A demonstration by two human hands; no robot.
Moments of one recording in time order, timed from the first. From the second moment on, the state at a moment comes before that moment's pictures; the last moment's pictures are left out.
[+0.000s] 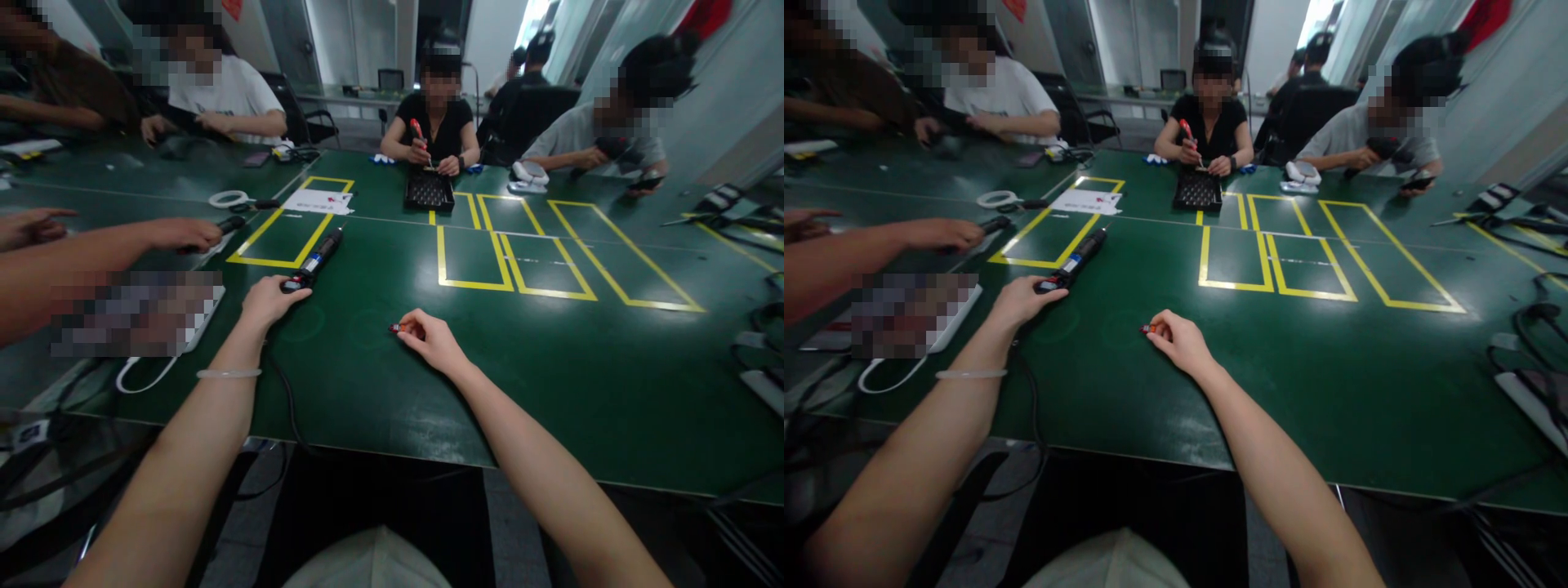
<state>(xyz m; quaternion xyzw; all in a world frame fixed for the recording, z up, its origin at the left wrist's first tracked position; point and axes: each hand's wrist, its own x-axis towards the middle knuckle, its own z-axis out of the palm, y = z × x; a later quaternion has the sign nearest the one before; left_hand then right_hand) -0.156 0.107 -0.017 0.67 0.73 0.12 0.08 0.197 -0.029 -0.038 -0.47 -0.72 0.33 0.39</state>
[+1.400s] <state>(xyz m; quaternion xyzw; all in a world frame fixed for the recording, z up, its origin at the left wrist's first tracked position) -0.010 0.014 -0.009 0.85 0.50 0.10 0.14 0.195 -0.029 -0.032 -0.54 -0.71 0.27 0.37</state>
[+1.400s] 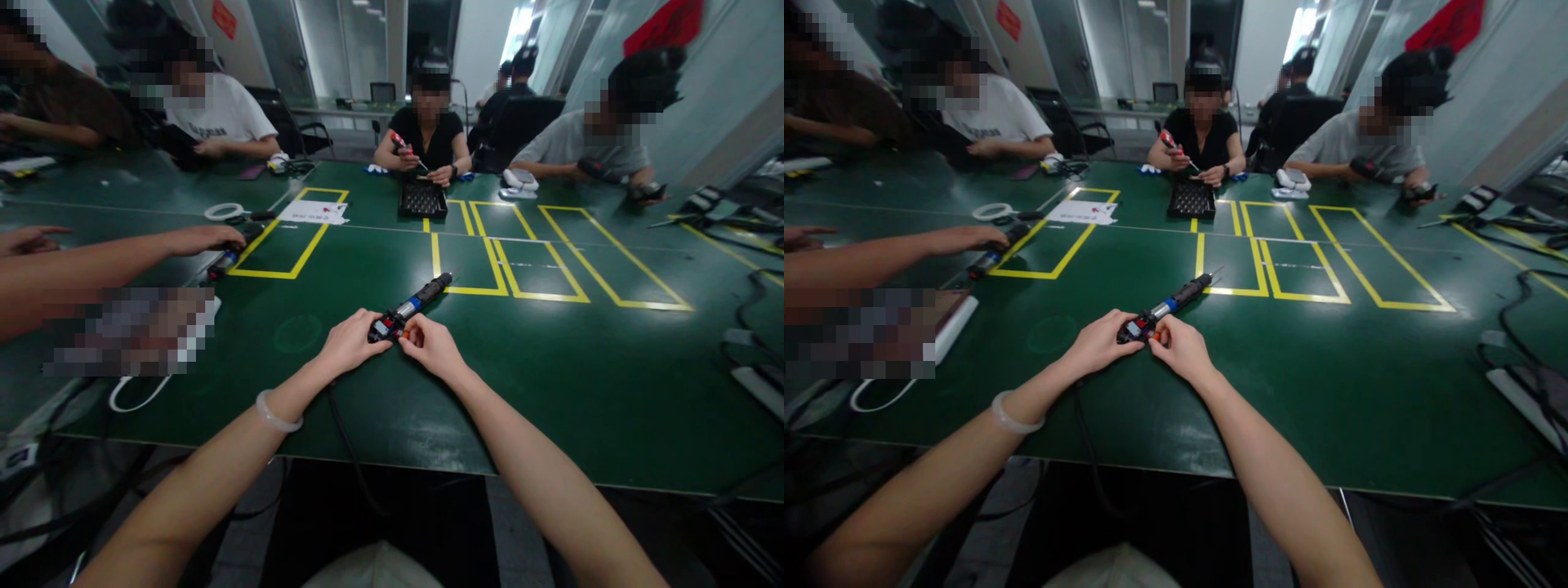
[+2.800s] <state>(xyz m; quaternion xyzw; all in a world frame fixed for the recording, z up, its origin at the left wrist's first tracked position) 0.007 0.011 -0.006 0.85 0.51 0.11 0.11 0.194 -0.028 -0.035 -0.50 -0.75 0.22 0.37</state>
